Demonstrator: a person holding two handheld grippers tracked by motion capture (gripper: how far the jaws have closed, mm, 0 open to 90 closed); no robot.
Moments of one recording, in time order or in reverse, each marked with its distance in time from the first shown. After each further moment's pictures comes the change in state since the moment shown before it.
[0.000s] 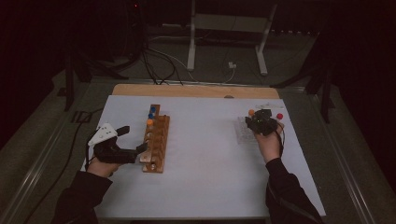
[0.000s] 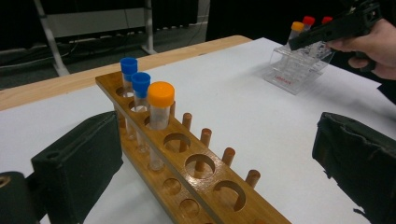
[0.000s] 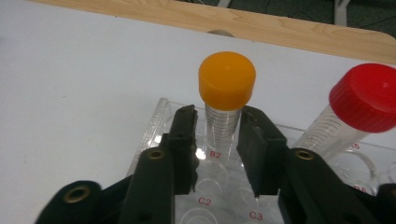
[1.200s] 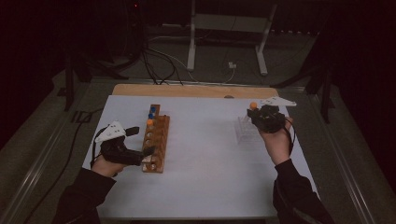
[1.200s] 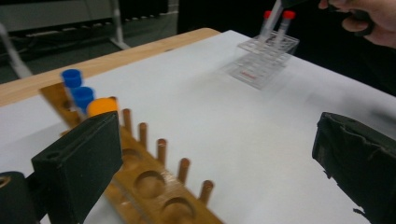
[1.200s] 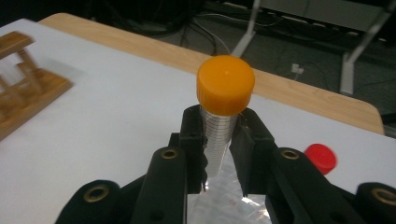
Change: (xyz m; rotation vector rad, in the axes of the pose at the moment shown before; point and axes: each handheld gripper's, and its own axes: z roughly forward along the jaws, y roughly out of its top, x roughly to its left) left arm -0.022 0.020 0.008 0.050 -0.124 0.030; right arm 0.023 0.030 -0.077 -0.130 0.084 -0.124
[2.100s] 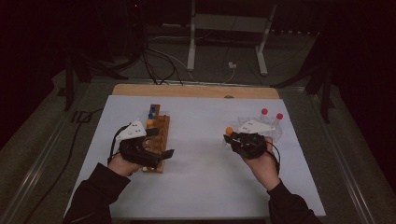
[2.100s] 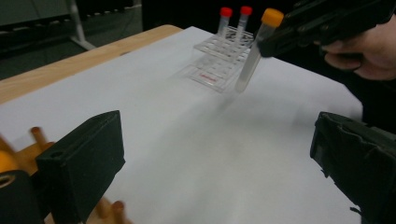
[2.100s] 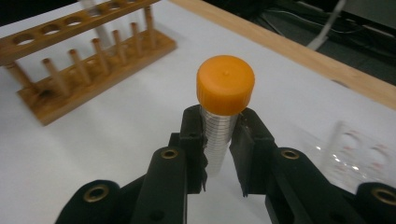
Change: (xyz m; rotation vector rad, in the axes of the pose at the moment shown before) left arm -0.032 0.020 0.033 0.036 -0.126 0.048; right arm 0.079 -0.034 -0.019 0.026 0.229 -0.170
